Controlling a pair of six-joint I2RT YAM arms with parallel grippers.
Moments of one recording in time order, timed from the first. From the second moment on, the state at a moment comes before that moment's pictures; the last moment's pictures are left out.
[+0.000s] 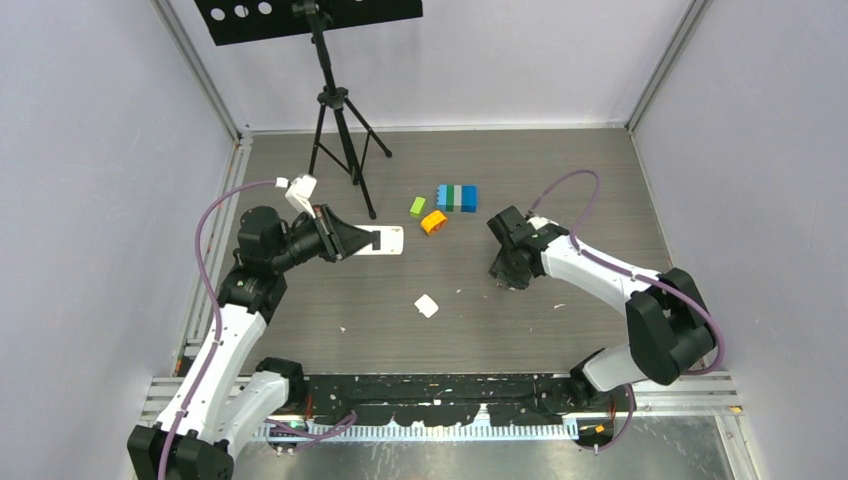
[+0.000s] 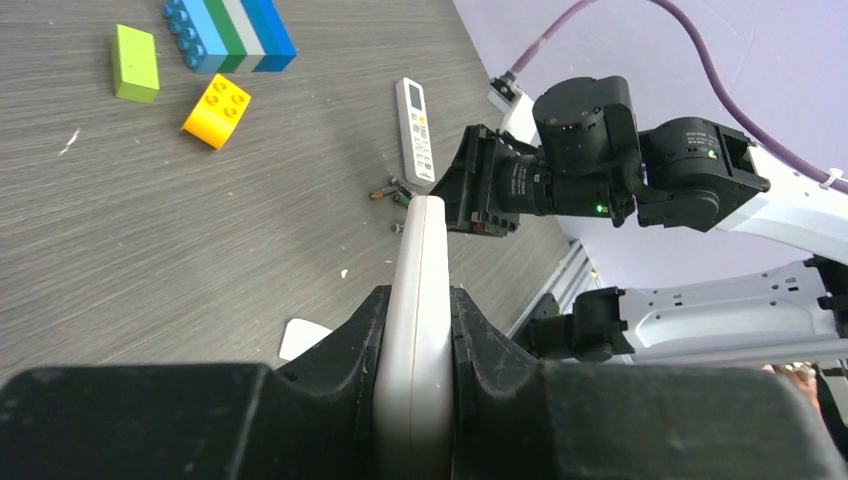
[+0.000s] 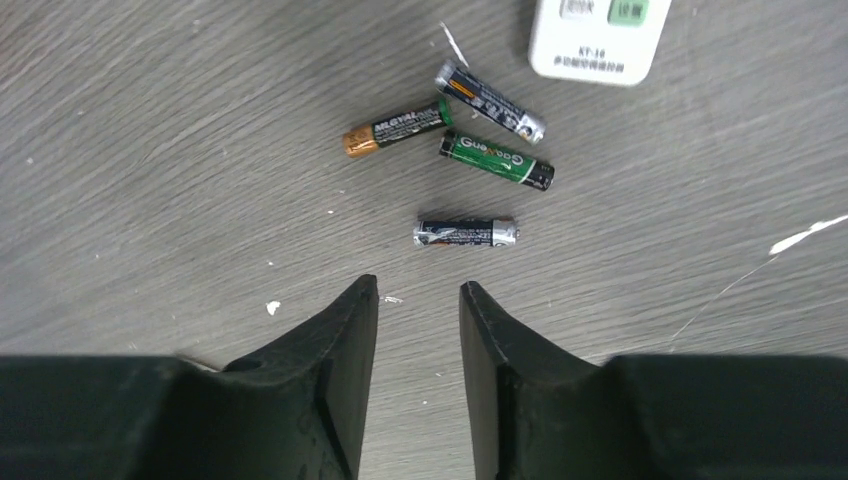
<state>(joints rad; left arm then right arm) -0.19 0.83 0.73 -0.12 0.69 -0.63 0.57 1.45 0.90 -0.67 0.25 1.04</state>
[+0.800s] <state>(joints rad) -0.19 0.77 0.70 -0.12 0.62 -0.62 0.55 1.58 0.90 -0.68 0.35 1.38</state>
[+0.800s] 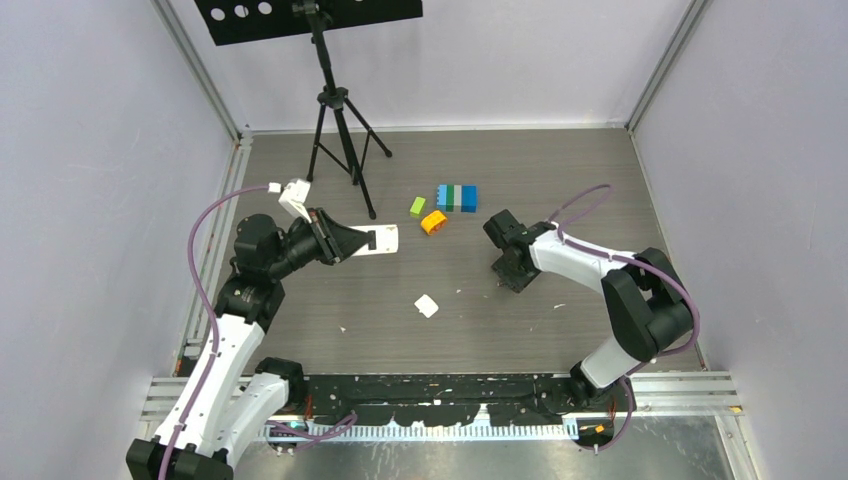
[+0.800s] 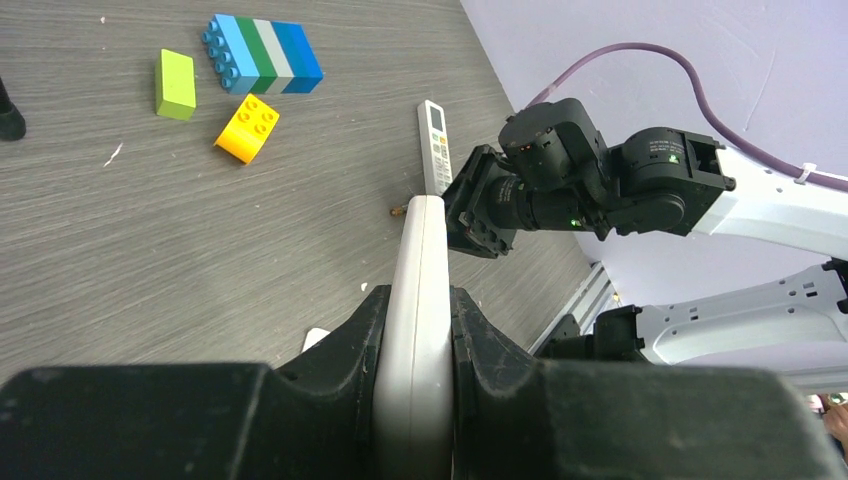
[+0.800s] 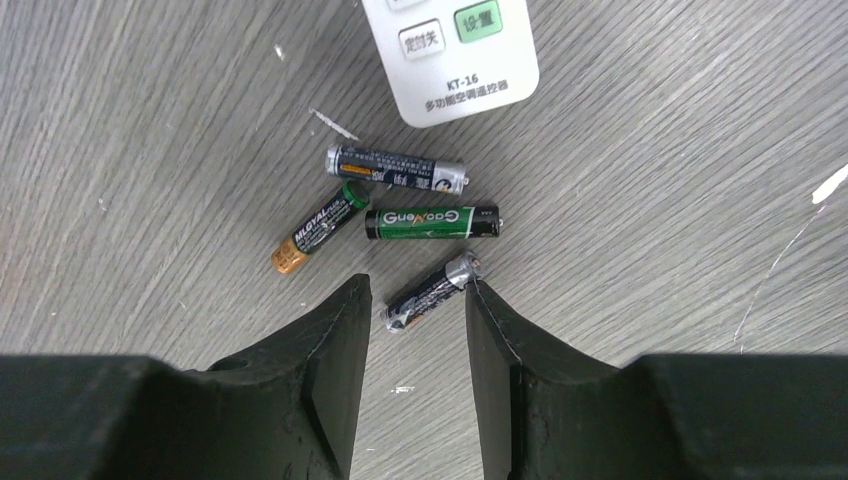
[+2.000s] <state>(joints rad) -0.35 0.98 0.68 0.12 0.61 -0.79 0.75 1.20 0.90 -0.49 0.28 1.09</state>
